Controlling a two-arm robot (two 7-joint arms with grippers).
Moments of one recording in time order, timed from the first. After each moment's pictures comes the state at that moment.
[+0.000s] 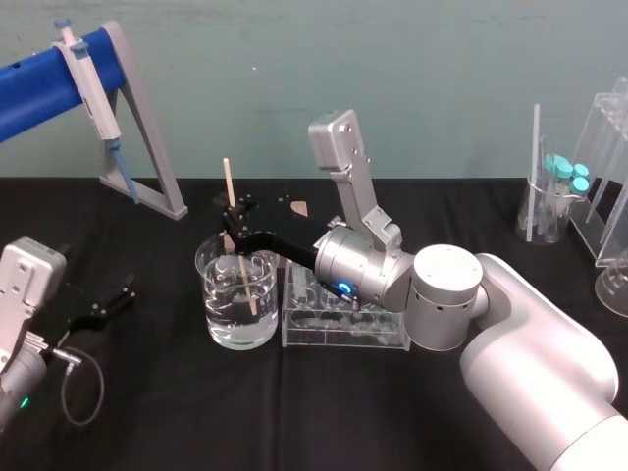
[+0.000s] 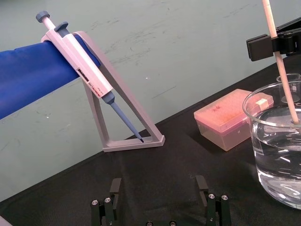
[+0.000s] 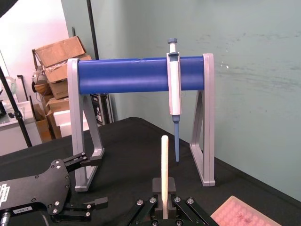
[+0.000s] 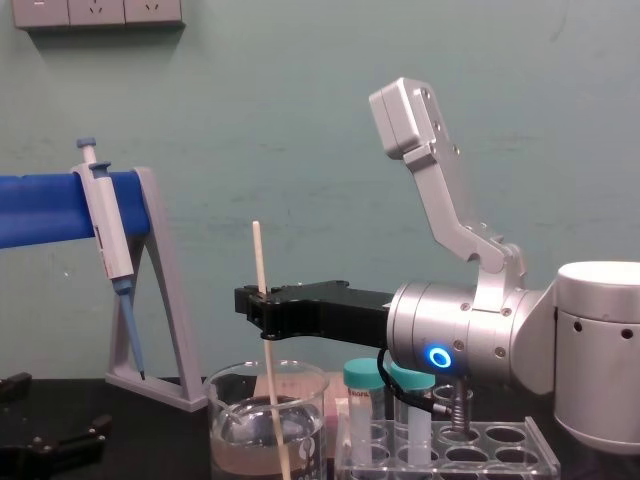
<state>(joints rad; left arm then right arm) -0.20 0.60 0.45 -1.41 -0.25 -0.12 0.03 0.62 0.11 -0.56 -1.06 0.37 0.01 0.48</state>
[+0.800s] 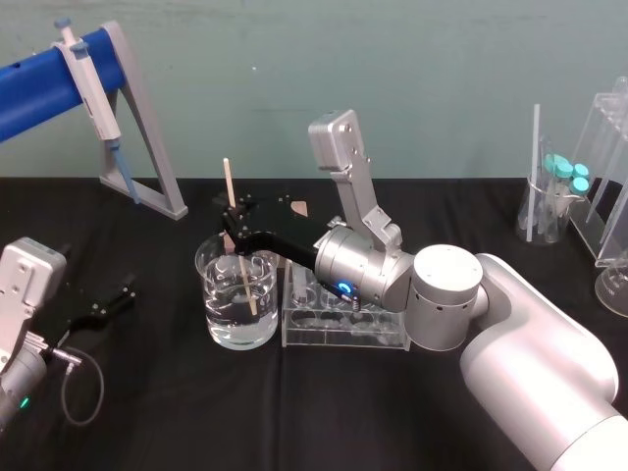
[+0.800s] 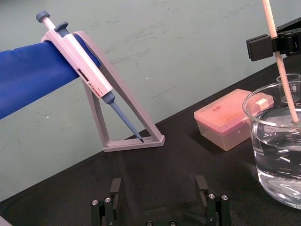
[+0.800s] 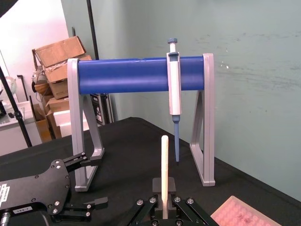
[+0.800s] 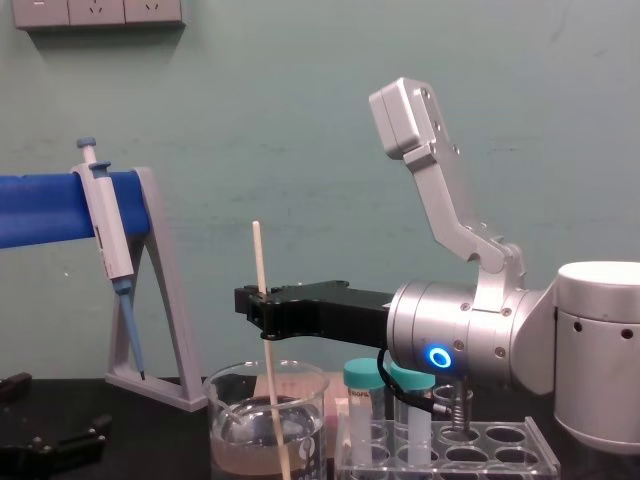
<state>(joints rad) -0.20 0.60 0.45 -1.41 -0.25 -0.12 0.03 0.62 0.11 -0.56 -1.06 0.37 0.01 0.48</state>
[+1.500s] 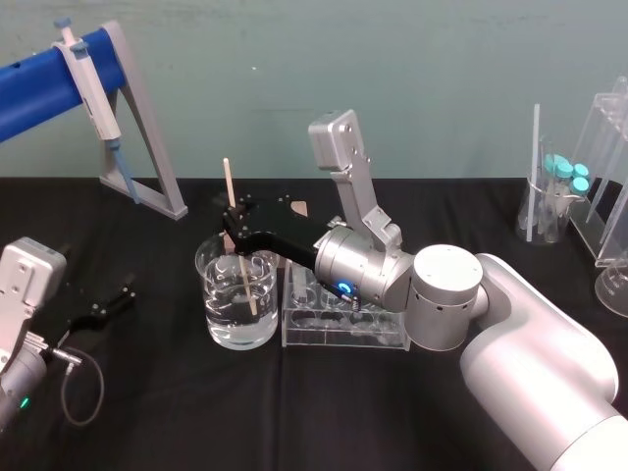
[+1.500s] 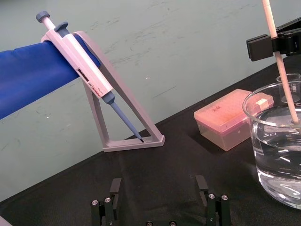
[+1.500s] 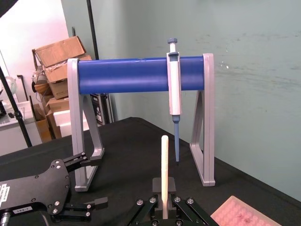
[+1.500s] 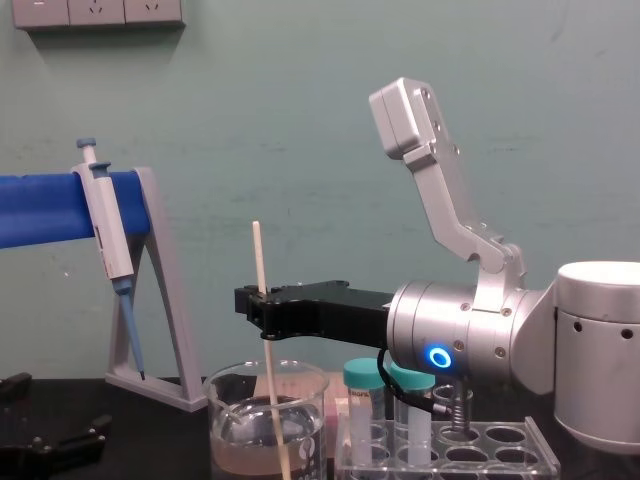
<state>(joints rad) -0.20 0.60 0.45 -1.41 -0.25 -0.12 0.03 0.62 0.11 -0.56 -1.06 0.37 0.01 0.48</state>
